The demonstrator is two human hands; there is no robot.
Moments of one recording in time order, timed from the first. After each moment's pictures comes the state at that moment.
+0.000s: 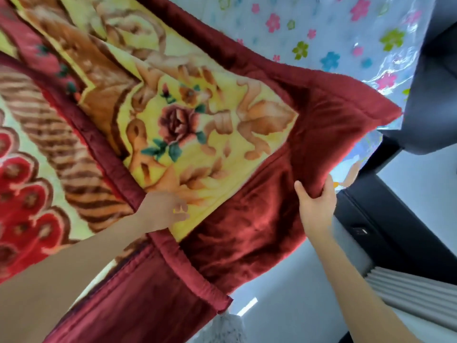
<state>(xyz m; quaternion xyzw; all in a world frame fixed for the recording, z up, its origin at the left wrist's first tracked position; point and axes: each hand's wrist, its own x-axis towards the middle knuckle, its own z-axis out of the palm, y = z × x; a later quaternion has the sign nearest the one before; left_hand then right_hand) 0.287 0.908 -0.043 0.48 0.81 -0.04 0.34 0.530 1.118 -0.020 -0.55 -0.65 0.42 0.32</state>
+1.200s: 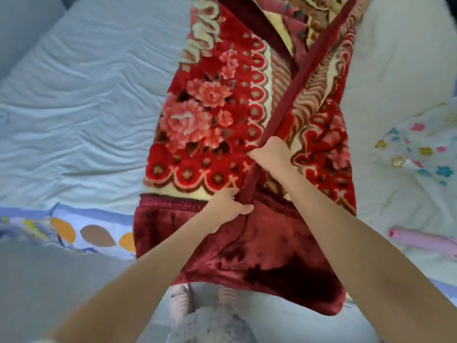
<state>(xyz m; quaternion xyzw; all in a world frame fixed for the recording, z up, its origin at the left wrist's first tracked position) 0.386 0.591 0.088 -0.13 0.74 0.55 0.36 0.286 0.715 0.092 -0.13 -0.94 0.29 -0.13</state>
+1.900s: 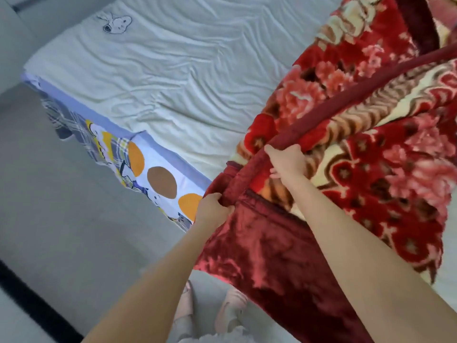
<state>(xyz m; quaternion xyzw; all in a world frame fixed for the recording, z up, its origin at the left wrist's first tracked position) 0.462 0.408 -0.086 -0.36 0.78 0.48 0.17 0.292 0.504 -0.068 -0.13 -0.90 0.36 -0.20</state>
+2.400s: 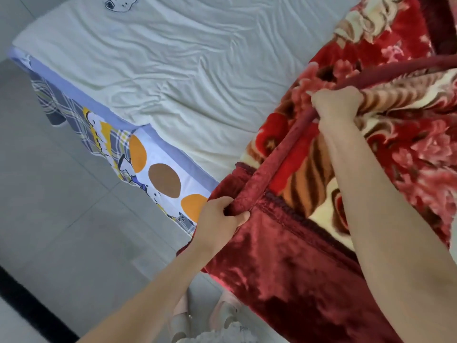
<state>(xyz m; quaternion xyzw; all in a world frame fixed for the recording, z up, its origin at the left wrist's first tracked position) 0.482 0.397 -0.064 -0.35 0.68 0.64 0.09 0.215 0.464 -0.002 -0.10 -0.90 0.43 -0.07</state>
